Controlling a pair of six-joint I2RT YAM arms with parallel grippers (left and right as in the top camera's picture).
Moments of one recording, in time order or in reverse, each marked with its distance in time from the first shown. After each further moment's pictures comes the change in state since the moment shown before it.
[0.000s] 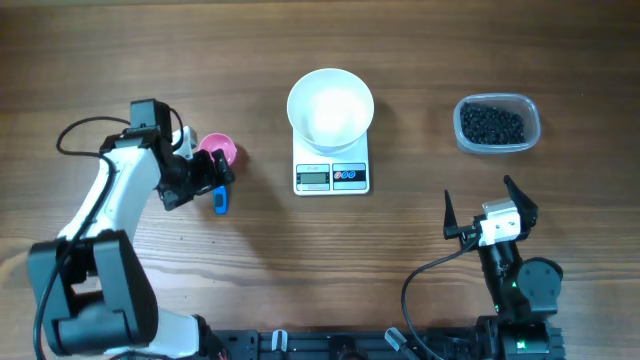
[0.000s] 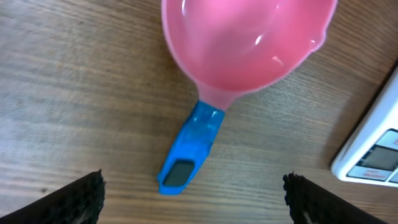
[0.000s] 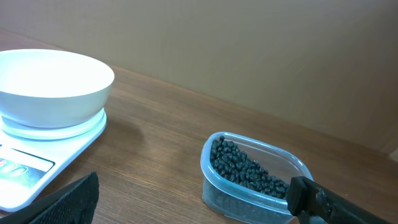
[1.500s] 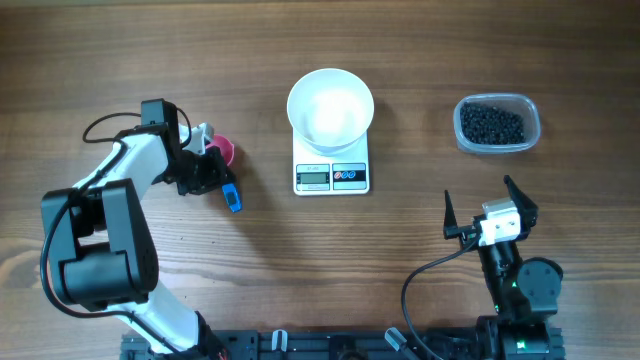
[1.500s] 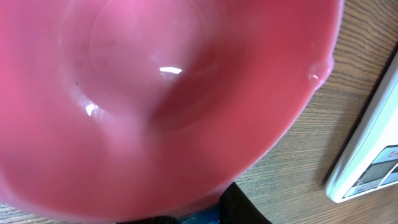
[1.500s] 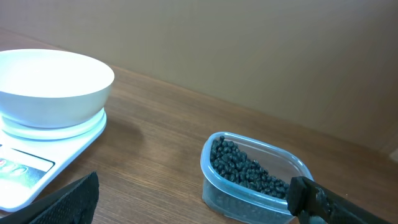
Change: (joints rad) left arm 0.006 0.205 0.026 0.138 0.169 0.110; right arm 0.000 0.000 0.000 0.000 0.000 0.000
